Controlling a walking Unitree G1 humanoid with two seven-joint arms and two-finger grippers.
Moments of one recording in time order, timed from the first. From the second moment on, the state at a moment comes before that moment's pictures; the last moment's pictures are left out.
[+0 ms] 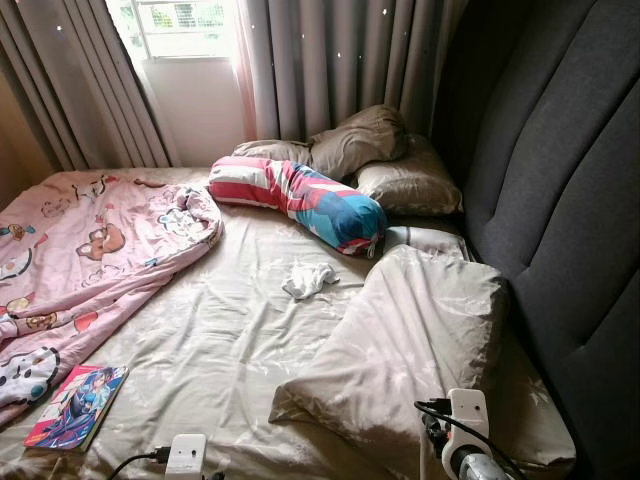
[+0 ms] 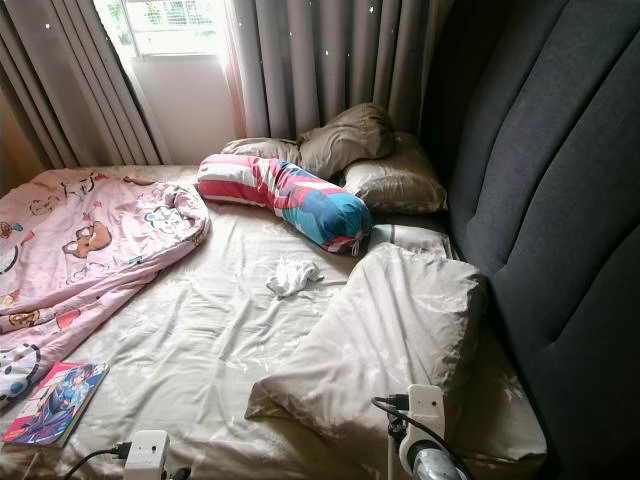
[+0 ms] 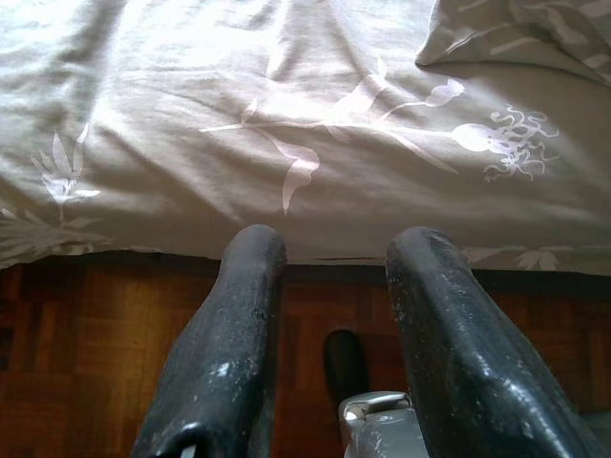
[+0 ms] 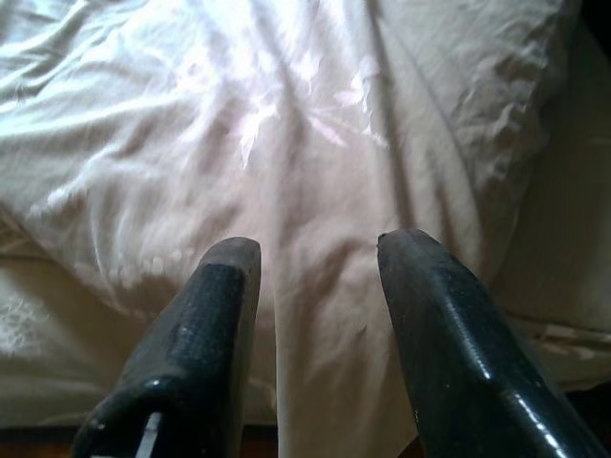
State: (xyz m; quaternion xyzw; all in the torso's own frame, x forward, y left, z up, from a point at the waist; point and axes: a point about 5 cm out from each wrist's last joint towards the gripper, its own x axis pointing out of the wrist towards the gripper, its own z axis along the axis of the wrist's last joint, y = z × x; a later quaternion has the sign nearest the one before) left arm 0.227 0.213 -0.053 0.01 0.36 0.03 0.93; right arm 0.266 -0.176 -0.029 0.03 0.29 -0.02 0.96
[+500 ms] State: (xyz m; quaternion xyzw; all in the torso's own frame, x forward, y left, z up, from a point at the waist) left arm 0.227 0.213 -0.053 0.01 0.36 0.03 0.93; right arm 0.271 -0.178 -0.020 0.03 0.23 -0.03 0.97
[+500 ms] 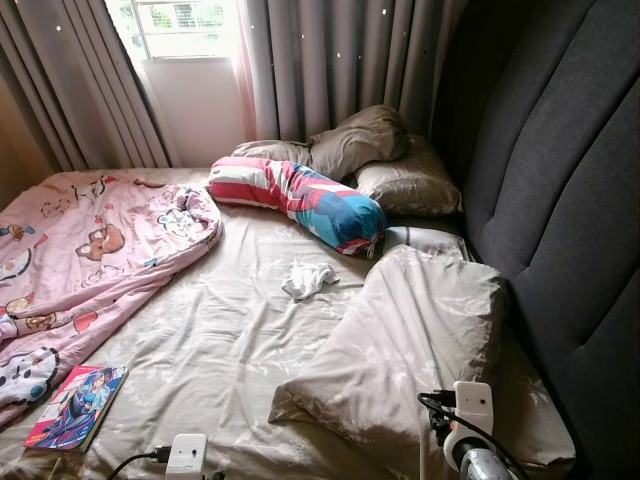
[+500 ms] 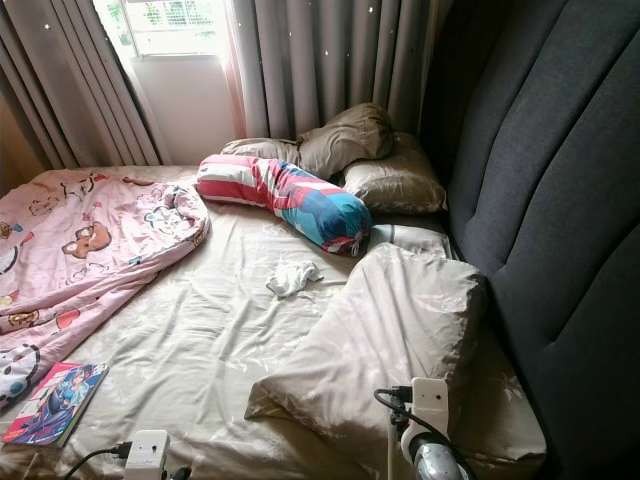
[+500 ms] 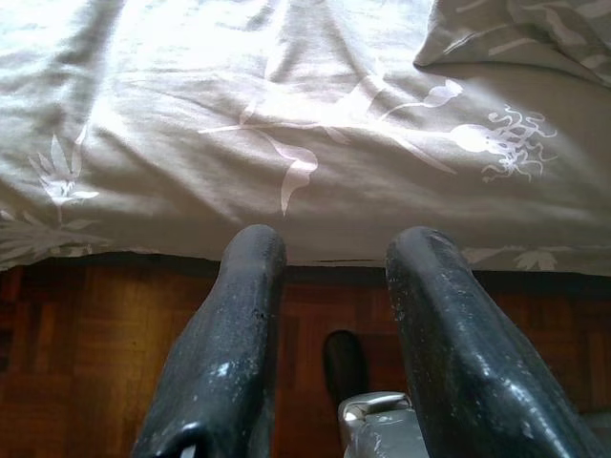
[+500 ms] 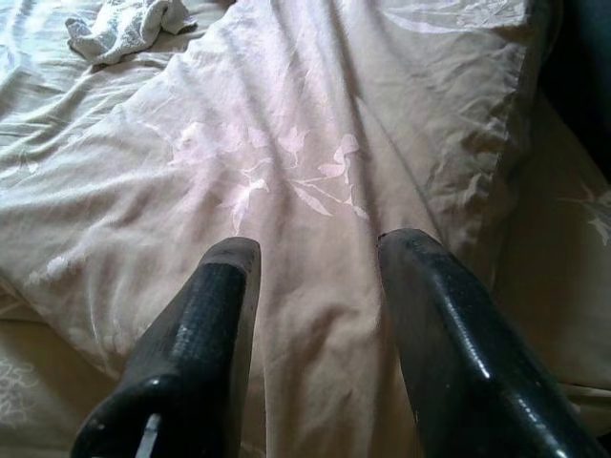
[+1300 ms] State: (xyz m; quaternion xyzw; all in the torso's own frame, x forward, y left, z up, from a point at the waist) left arm 0.224 0.213 -0.055 0.01 0.36 0.03 0.93; right arm 0.270 -0.176 -0.020 0.03 0.23 -0.03 0.97
